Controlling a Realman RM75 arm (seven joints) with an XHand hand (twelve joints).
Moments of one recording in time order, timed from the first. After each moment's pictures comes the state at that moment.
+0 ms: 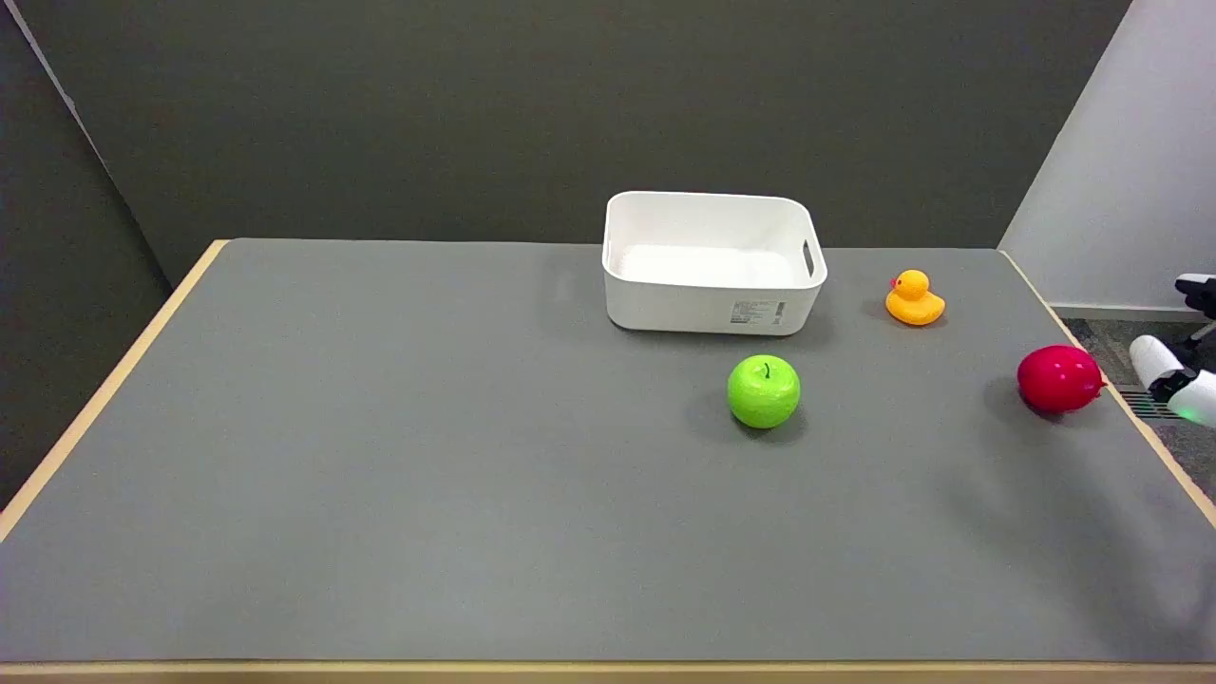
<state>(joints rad) -0.39 -0.84 -1.17 0.62 0.54 1.15 0.95</state>
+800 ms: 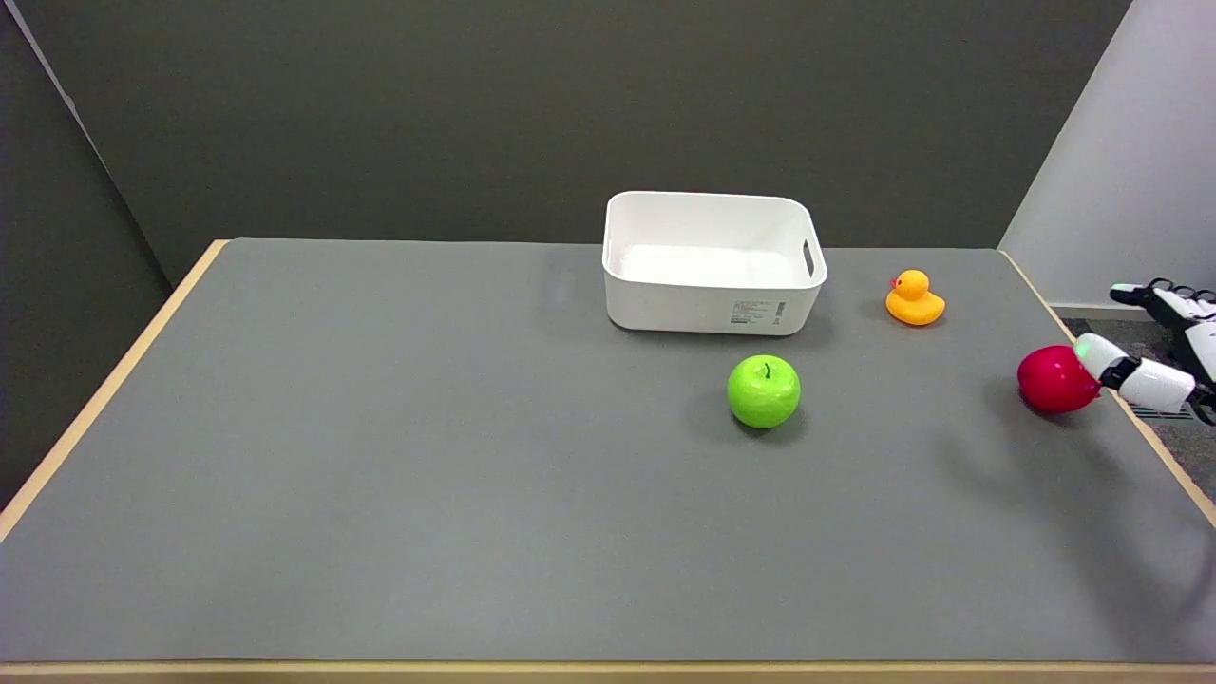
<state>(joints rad) -0.22 -0.76 -1.25 0.50 0.35 0.98 1.02</state>
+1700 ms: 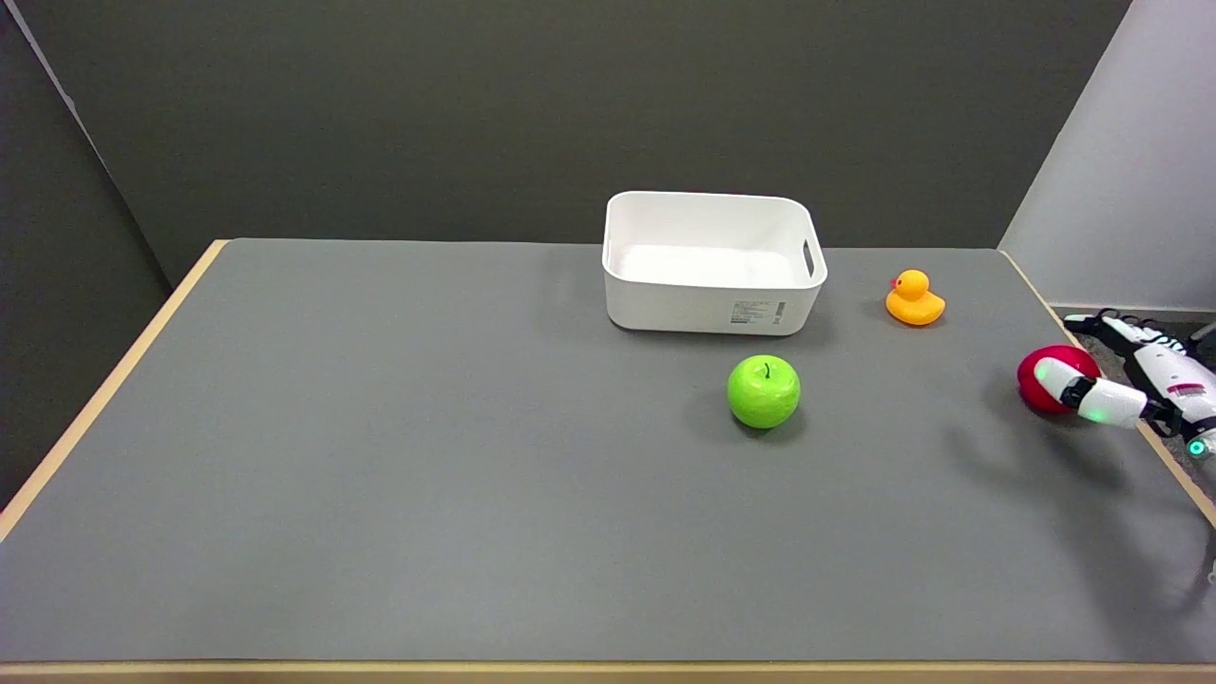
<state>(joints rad) -0.17 -0.77 -1.34 0.48 0.31 0.90 1.04</state>
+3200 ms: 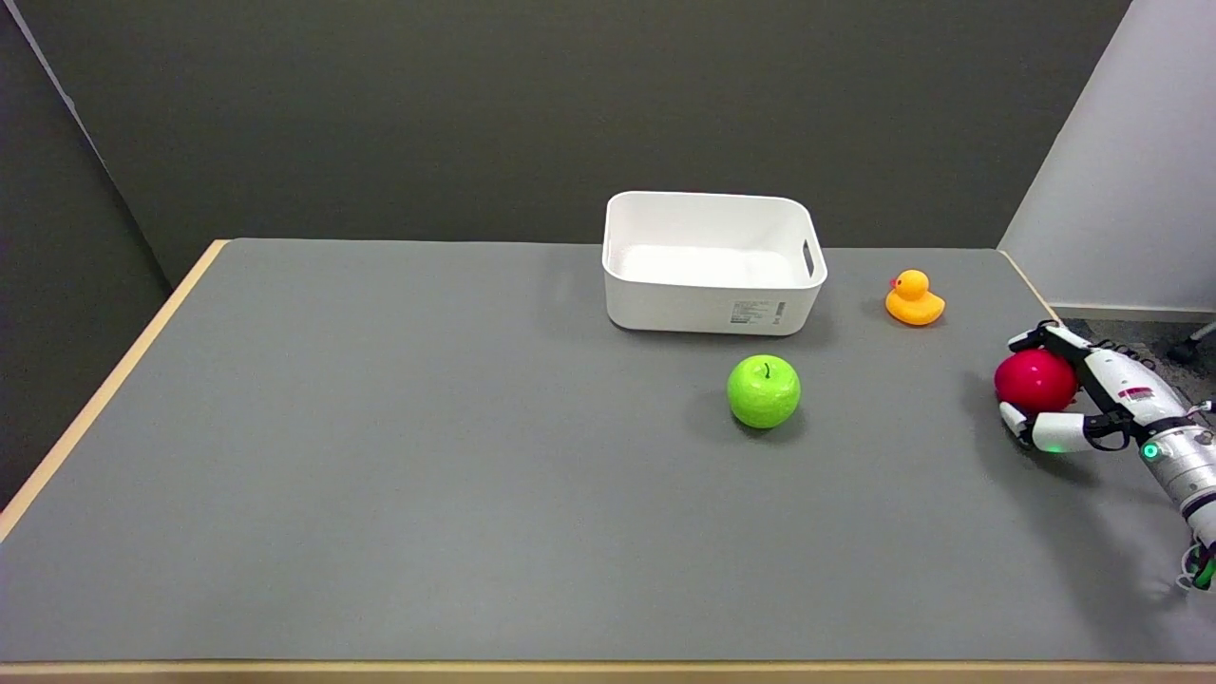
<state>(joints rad) -0.14 -0.79 -1.43 0.49 0.31 0.91 1.04</state>
